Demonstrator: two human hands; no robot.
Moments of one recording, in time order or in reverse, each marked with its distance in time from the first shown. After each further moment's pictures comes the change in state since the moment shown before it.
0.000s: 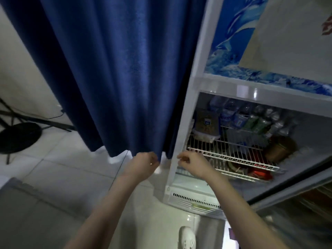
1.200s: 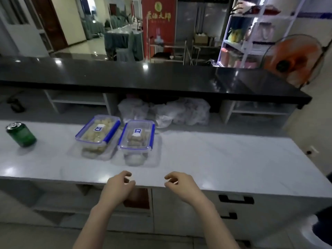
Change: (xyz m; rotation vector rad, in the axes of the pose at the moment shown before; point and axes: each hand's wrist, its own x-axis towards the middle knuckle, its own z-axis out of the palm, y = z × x) left_hand -0.853 -0.382 -0.142 -0.478 0.944 -1.437; right_hand -0.451 -0.555 0.521 -0.193 -0.939 -0.952
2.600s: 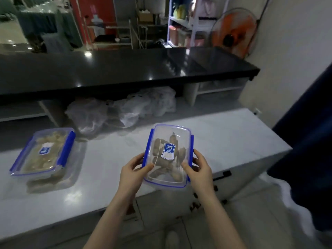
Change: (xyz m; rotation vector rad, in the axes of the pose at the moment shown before) left_hand 0.059 0.080 0.040 -0.772 -0.332 0.227; right_hand 0.011 0.026 -0.016 0.733 0.731 0.104
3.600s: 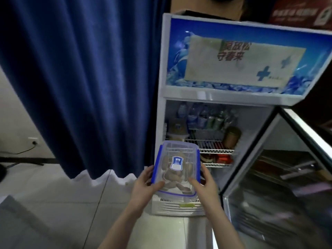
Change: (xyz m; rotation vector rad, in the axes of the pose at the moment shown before) left_hand -0.351 -0.094 0.698 0.224 -1.416 -0.071; right_hand -0.297 0.082 -0.672 0.086 1.333 0.051
